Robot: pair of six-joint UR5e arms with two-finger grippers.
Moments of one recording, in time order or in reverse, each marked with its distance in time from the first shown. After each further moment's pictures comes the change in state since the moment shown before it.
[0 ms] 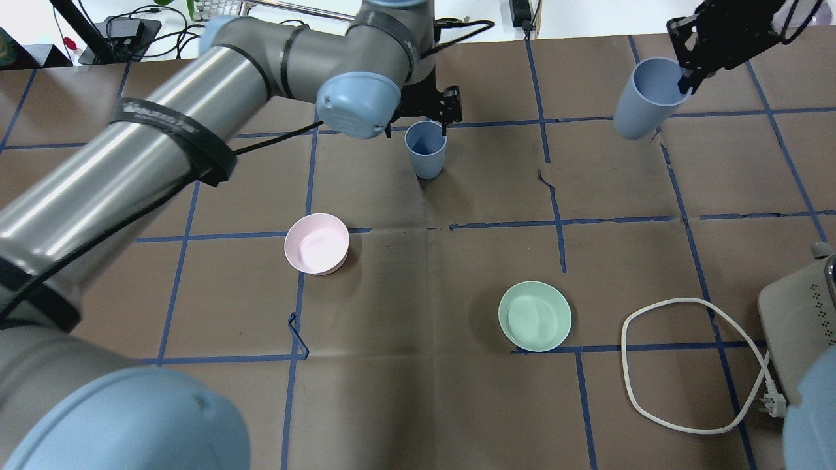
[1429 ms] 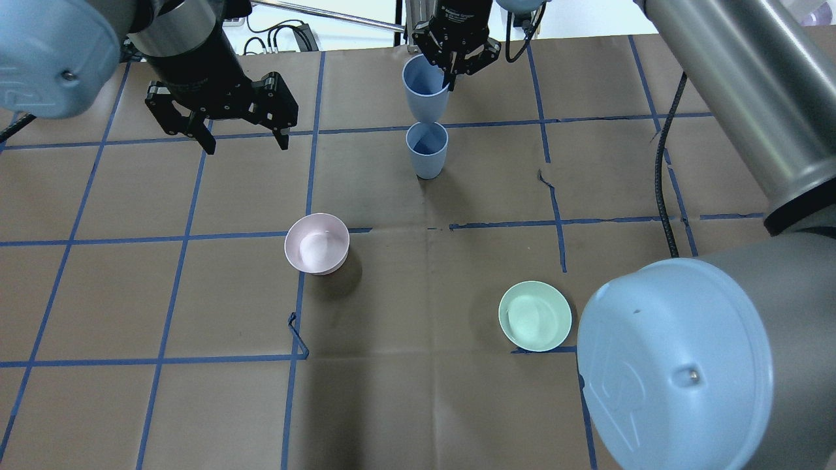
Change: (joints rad) left arm 0.223 0.366 -0.155 -0.319 -0.004 0.162; right arm 0.381 0.333 -0.298 -0.094 0.082 0.597
